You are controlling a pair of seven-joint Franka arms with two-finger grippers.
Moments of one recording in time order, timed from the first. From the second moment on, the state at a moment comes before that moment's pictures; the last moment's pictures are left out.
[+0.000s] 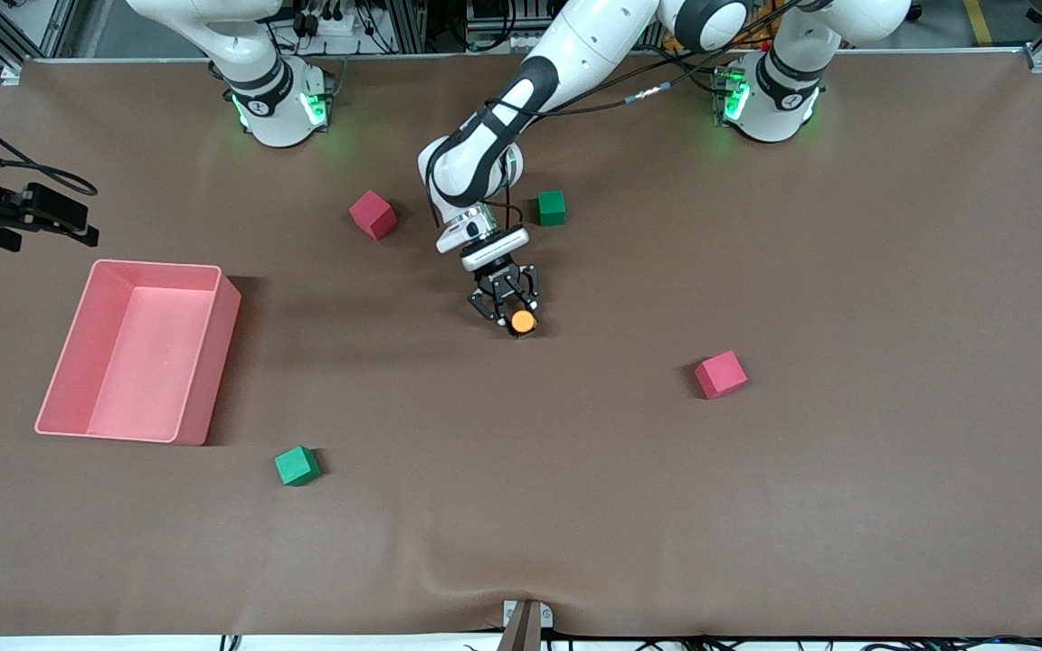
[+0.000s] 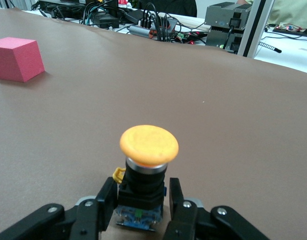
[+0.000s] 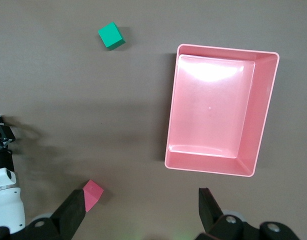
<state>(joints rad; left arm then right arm) -1.20 1.04 0.07 -1.34 1.12 1.90 -2.41 0.01 0.04 -0.05 -1.51 0.05 1.46 -0.06</state>
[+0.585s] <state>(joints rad) -1.21 1.04 0.07 -1.34 1.12 1.90 -2.41 0.01 0.04 -0.05 -1.51 0.05 1.46 -0.06</state>
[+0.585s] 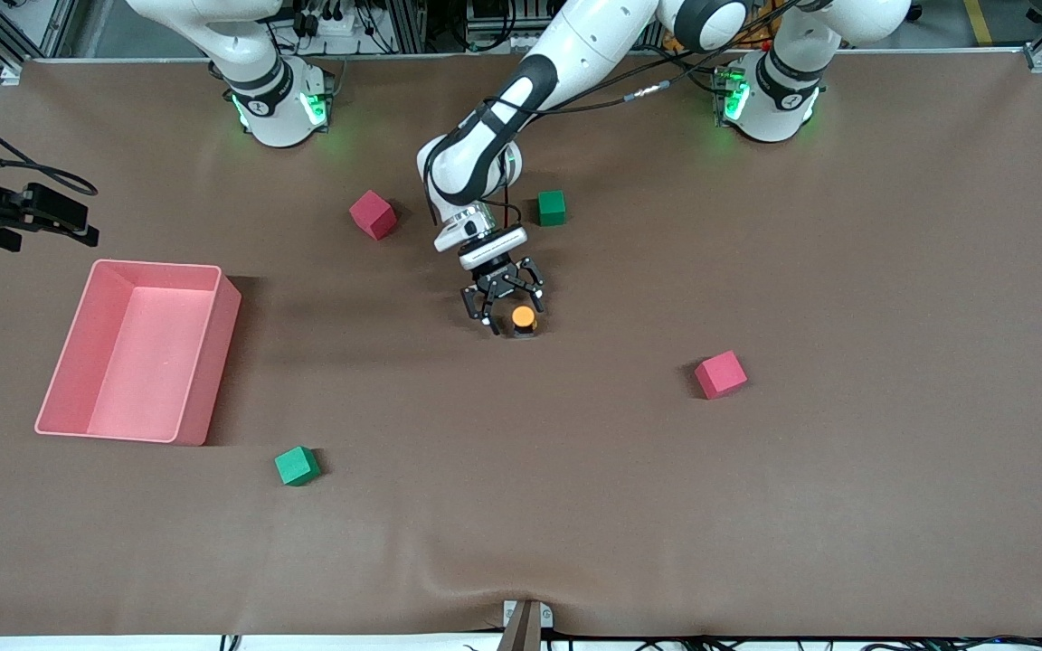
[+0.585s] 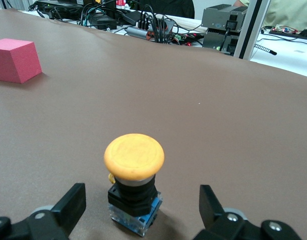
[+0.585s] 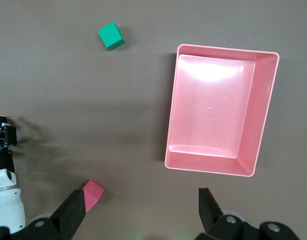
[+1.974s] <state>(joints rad) -1.11 0.79 -0.01 -1.30 0.84 1.77 -1.93 0.01 0.05 -0.05 -1.51 0.05 1.47 -0.06</state>
